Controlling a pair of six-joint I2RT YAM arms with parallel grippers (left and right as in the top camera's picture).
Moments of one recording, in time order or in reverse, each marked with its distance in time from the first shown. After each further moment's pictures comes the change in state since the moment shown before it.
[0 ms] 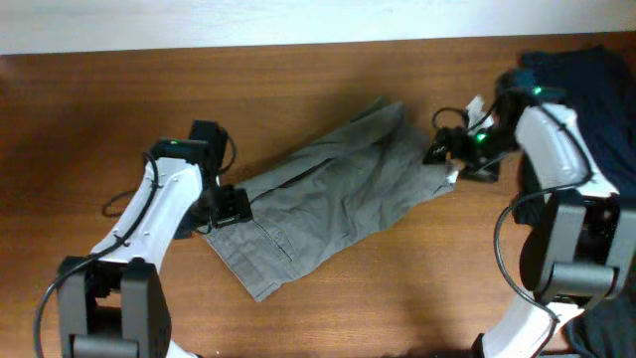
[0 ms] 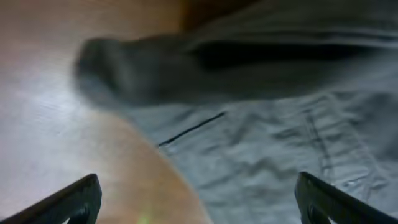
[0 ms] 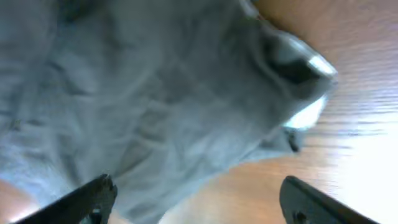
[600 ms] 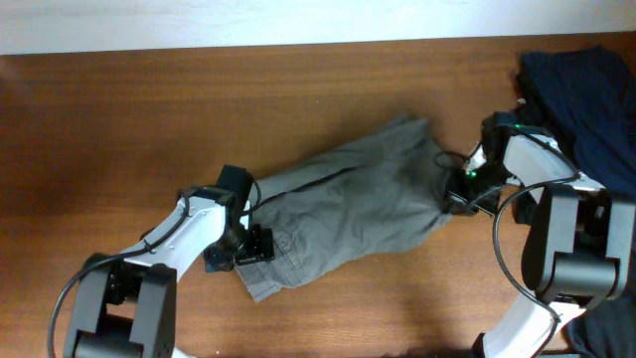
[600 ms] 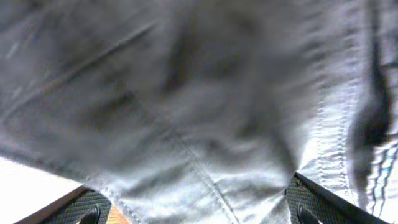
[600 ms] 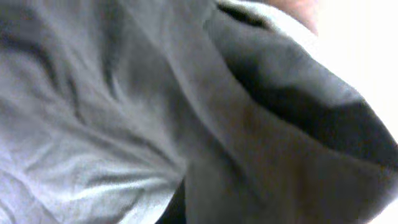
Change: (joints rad) left arm -0.111 -0.035 -0.346 0.300 0.164 0.036; right arm -0.032 0.003 -0.224 0.043 0.170 0.185
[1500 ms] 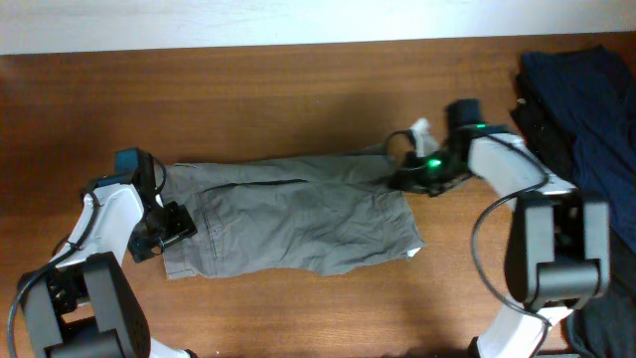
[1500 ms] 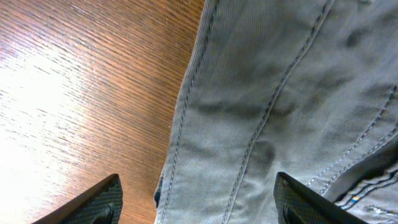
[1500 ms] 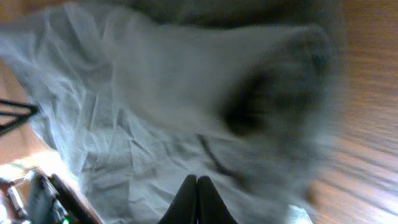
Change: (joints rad) left arm 0.468 0.015 0.140 -0.074 -0.180 0.091; right arm 0.243 -0.027 -0.002 0.276 -0.394 -0.212
